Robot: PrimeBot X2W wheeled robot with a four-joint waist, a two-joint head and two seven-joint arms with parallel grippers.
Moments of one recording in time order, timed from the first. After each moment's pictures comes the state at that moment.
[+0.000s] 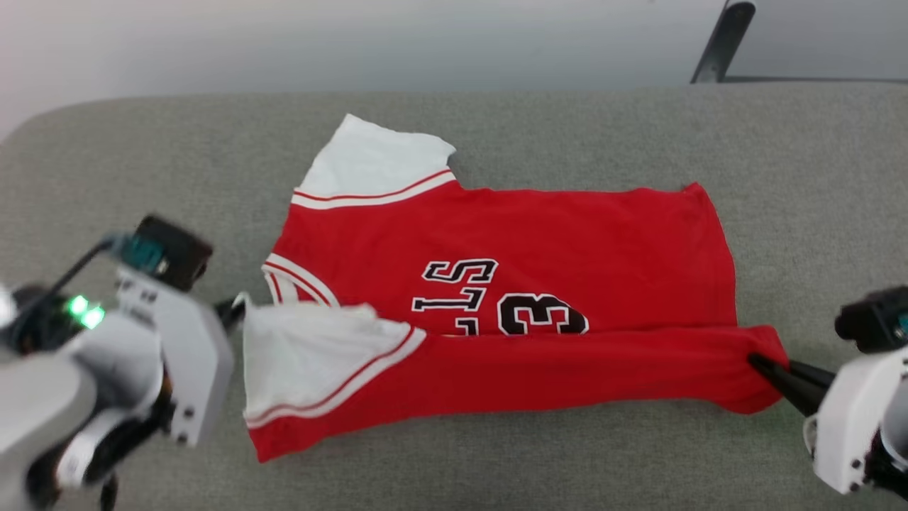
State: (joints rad) left arm -0.92 1.16 -1.20 -0.29 -1.15 0.37 0.40; right arm -0.21 -0.70 0.34 -0.06 0.80 0.13 0.50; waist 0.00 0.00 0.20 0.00
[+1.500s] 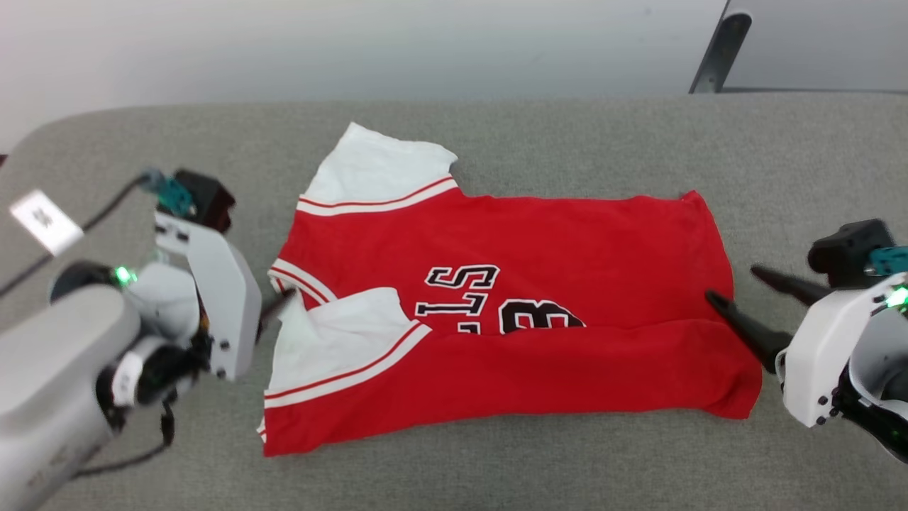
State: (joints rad) left arm -0.98 0.90 -1.16 0.15 -1.24 0.19 0.48; right arm -0.42 -0.63 0.43 0.02 0.69 0.13 0.48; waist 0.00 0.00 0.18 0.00
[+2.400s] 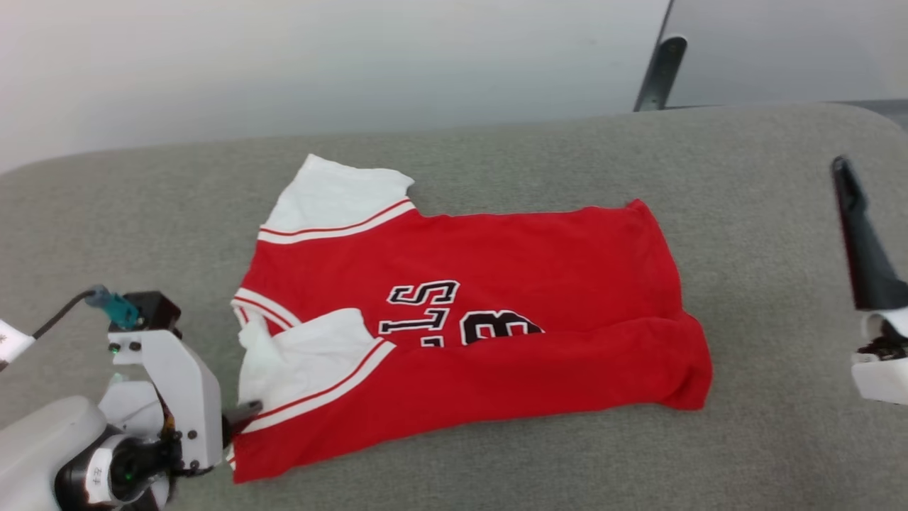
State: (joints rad) left arm -0.70 1.02 -1.10 0.00 -1.50 0.37 0.41; right arm -0.23 -0.39 0.01 -0.33 0.24 0.13 0.02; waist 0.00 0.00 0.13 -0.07
